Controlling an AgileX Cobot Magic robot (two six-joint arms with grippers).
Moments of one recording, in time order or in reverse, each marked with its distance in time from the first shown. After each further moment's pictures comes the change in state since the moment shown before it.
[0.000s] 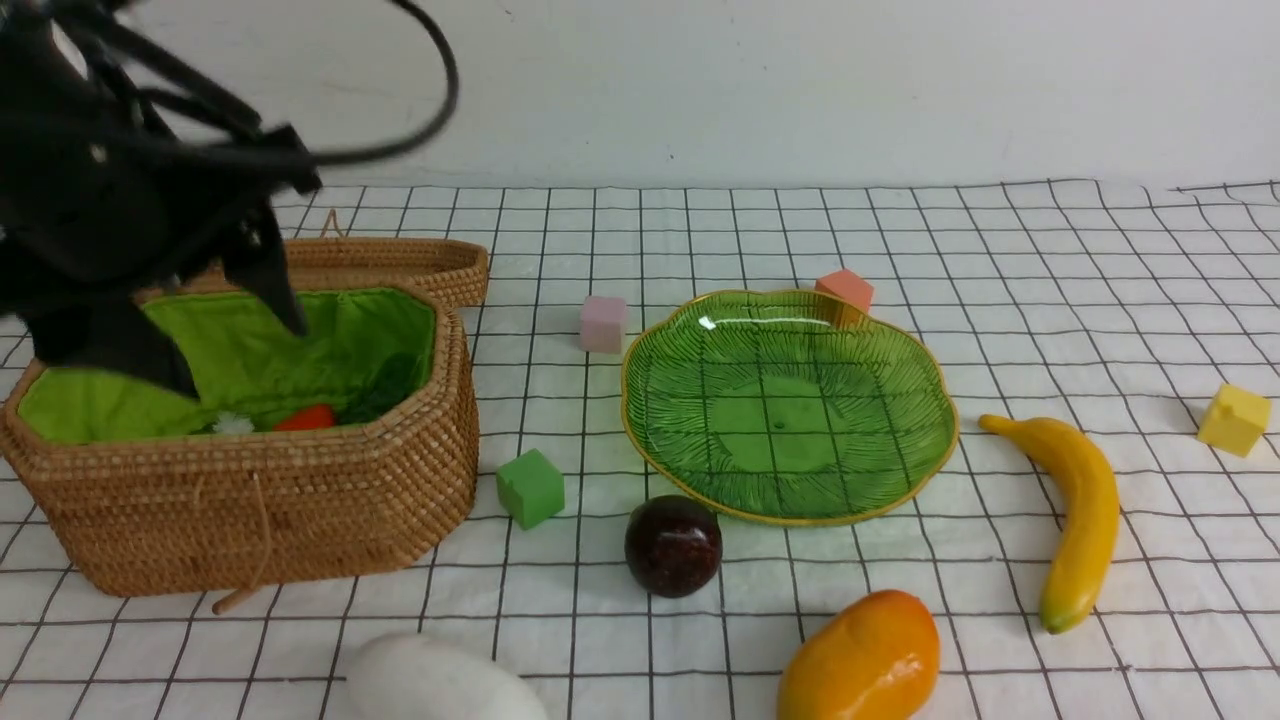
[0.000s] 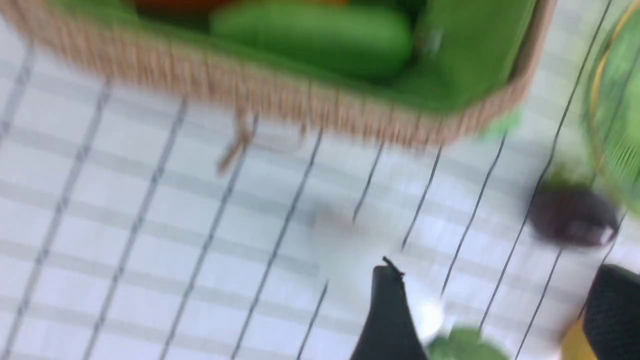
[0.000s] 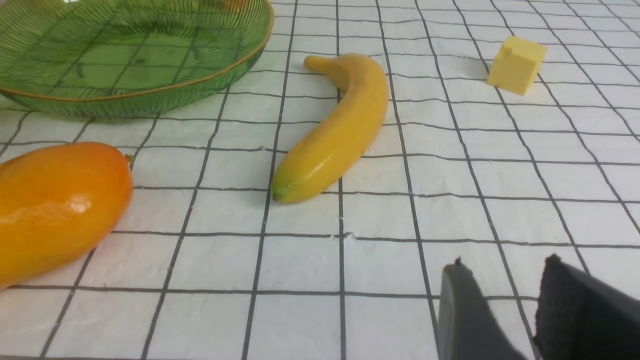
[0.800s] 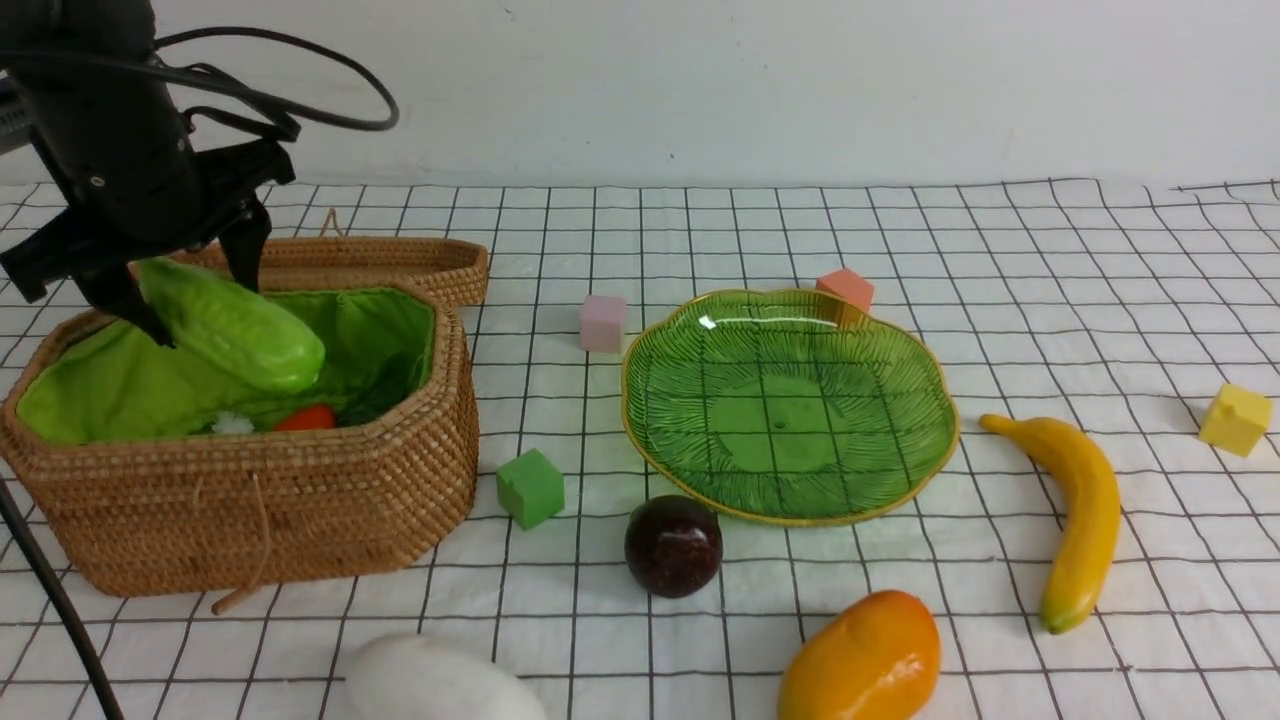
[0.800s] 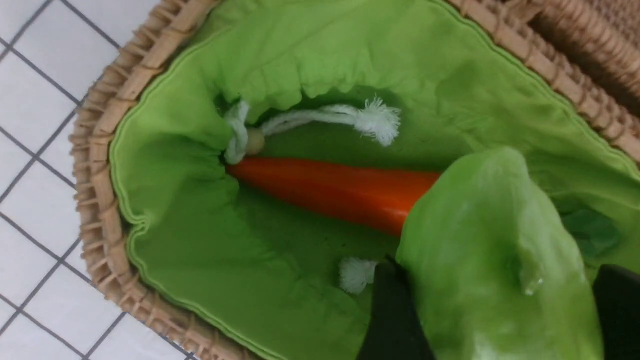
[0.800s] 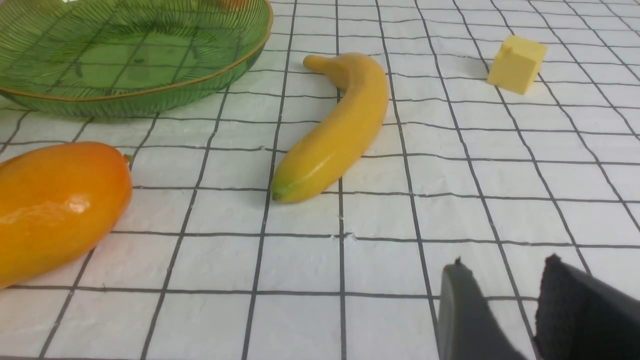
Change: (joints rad) right arm 0.000 0.000 0.000 0.000 0.000 -0.001; left arm 0.176 0.459 -0.413 0.199 0.002 -0.171
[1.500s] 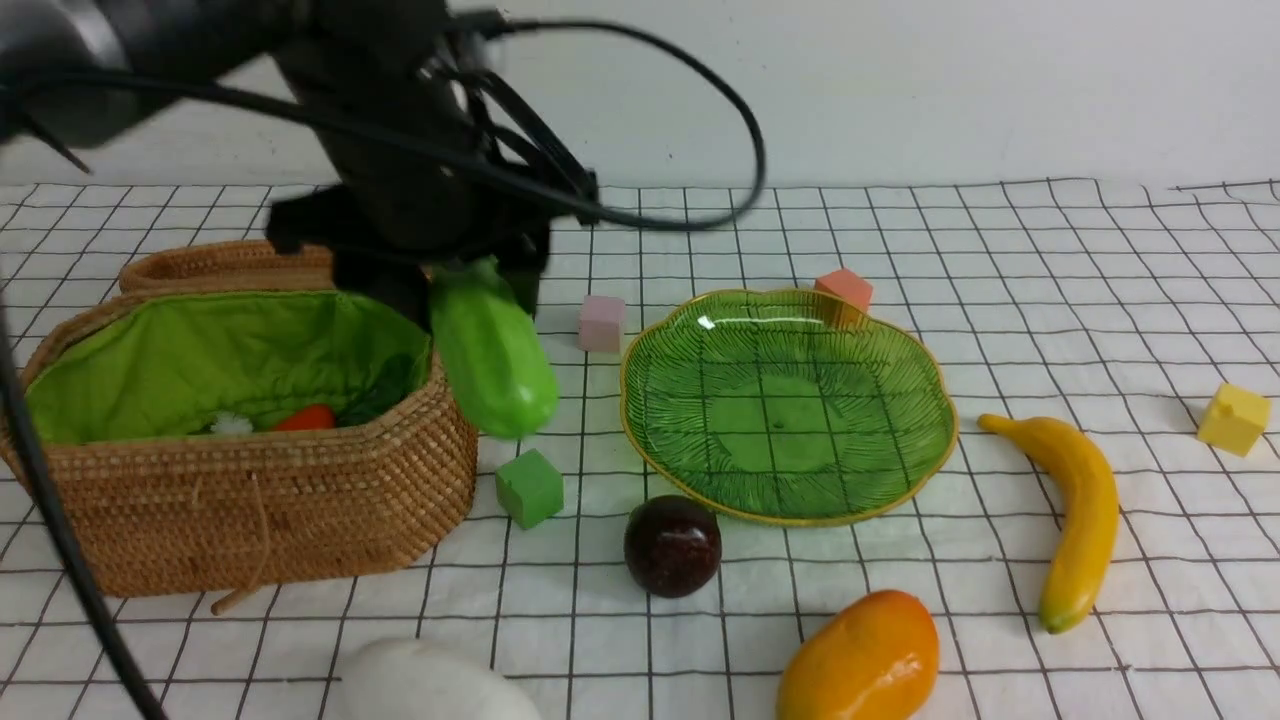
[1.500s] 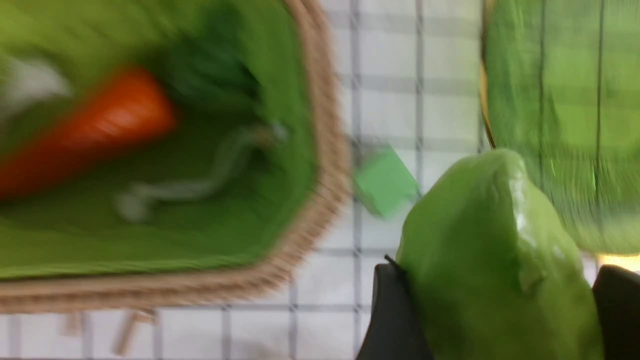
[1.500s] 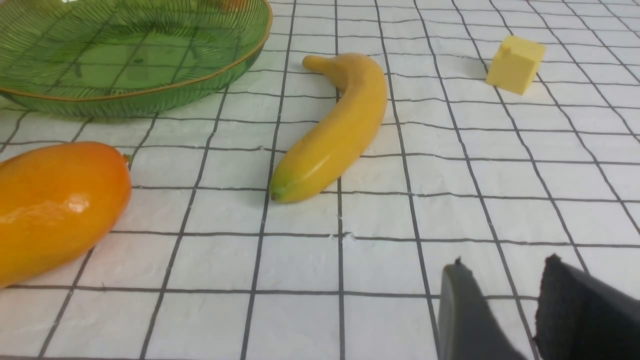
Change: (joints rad) right arm 0.000 0.000 0.000 0.000 0.000 0.000; left arm -0.349 -0.154 -0.002 -0.003 -0.016 0.278
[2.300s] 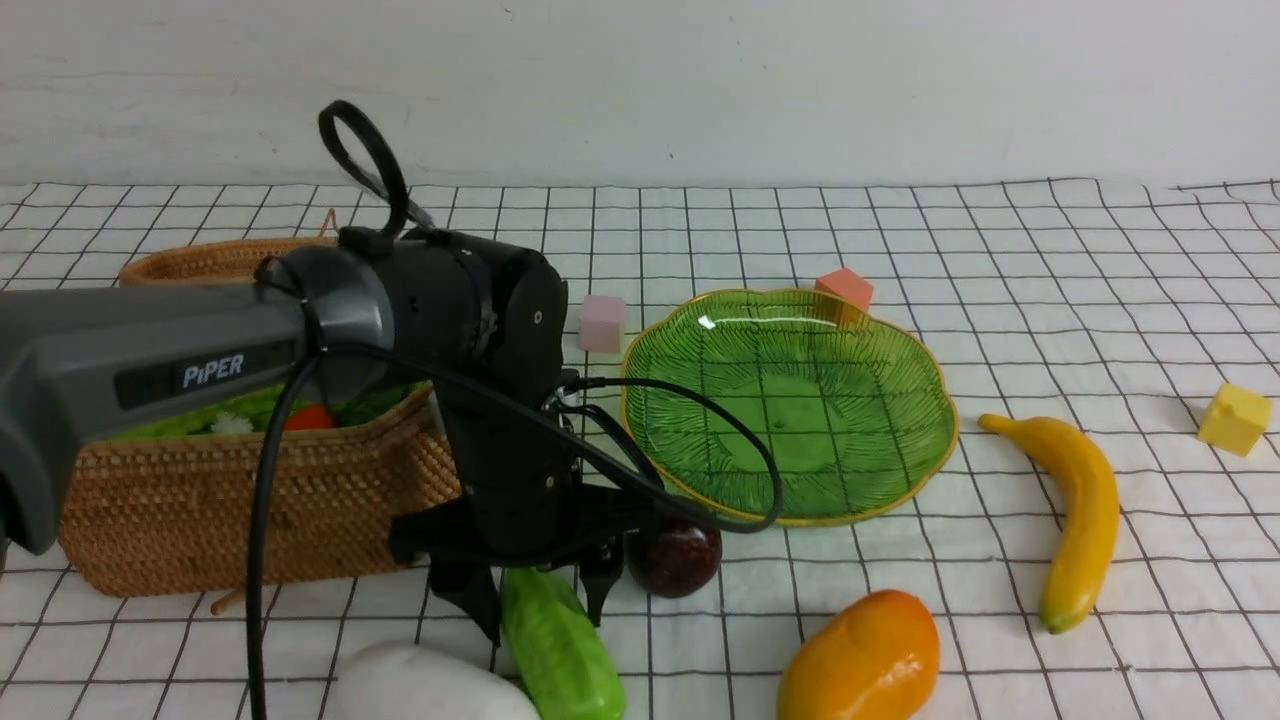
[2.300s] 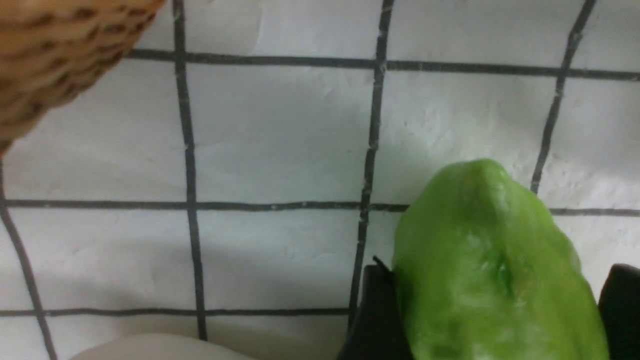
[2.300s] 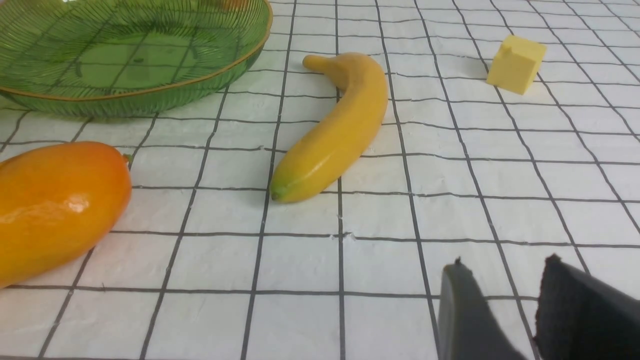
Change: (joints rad) right arm 0.000 0.000 0.000 0.000 0.000 0.000; left arm -0.092 0.258 0.377 -0.239 -0.204 0.020
